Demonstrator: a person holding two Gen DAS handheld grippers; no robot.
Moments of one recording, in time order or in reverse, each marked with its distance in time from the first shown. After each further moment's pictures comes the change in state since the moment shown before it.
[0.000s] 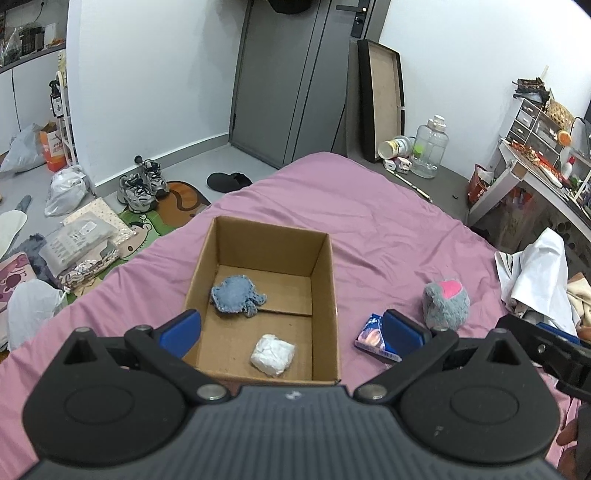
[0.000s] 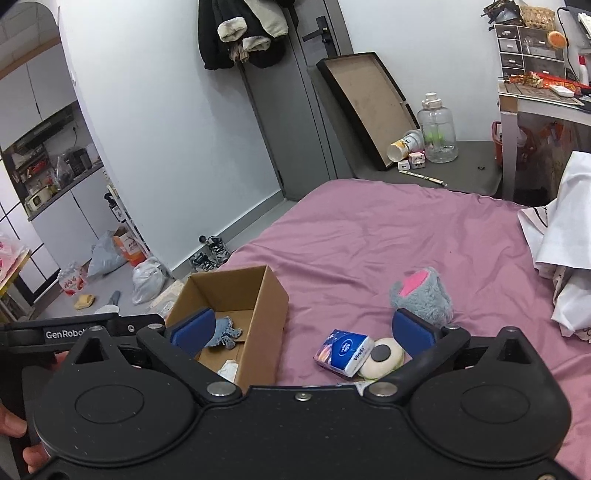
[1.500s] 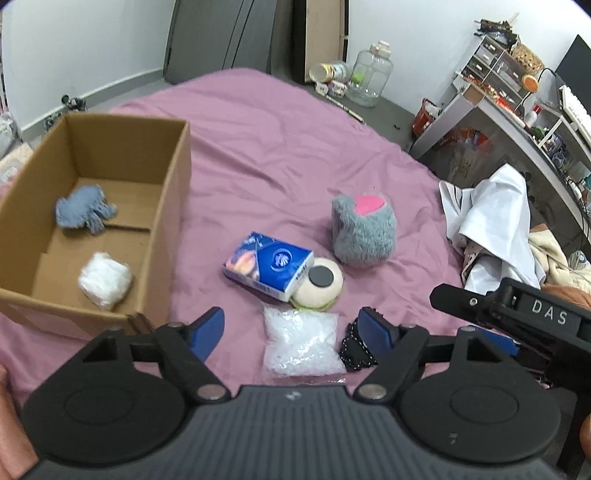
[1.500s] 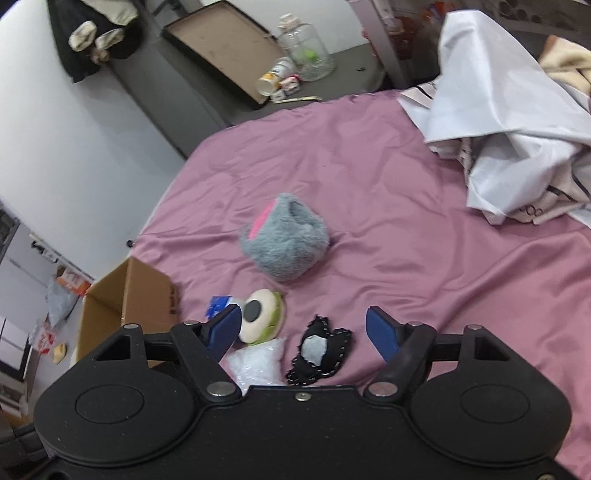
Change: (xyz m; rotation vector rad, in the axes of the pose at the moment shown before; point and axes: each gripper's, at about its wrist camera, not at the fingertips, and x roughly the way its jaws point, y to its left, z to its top) left arm 0.092 -0.099 -0.059 -0.001 0.194 -0.189; right arm 0.037 -0.124 -0.033 0.376 0.176 -0.175
